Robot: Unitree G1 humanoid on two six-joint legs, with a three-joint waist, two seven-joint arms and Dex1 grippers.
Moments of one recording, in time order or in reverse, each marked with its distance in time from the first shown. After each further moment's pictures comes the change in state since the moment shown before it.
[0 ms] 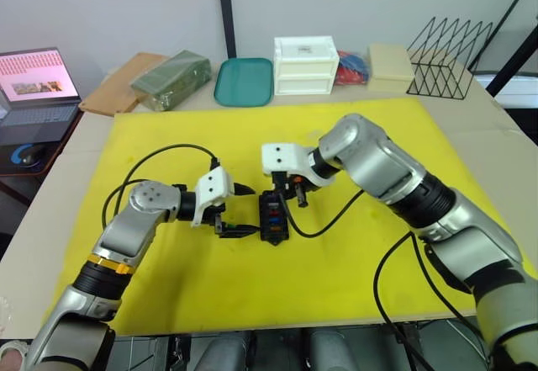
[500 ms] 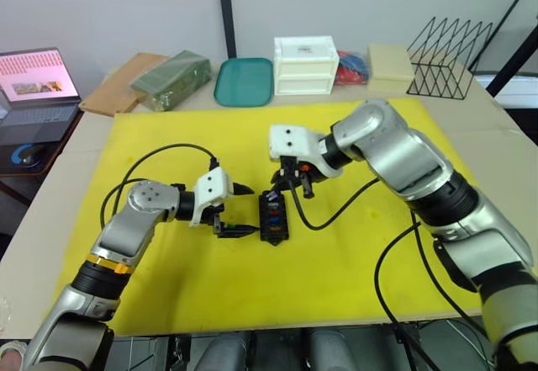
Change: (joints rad) left arm -0.002 0.010 0.000 0.002 0.011 -0.011 -0.005; right arm 0.047 -0.032 -0.114 -0.110 0.094 0.027 -0.012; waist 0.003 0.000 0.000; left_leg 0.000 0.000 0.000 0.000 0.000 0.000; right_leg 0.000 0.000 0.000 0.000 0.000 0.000
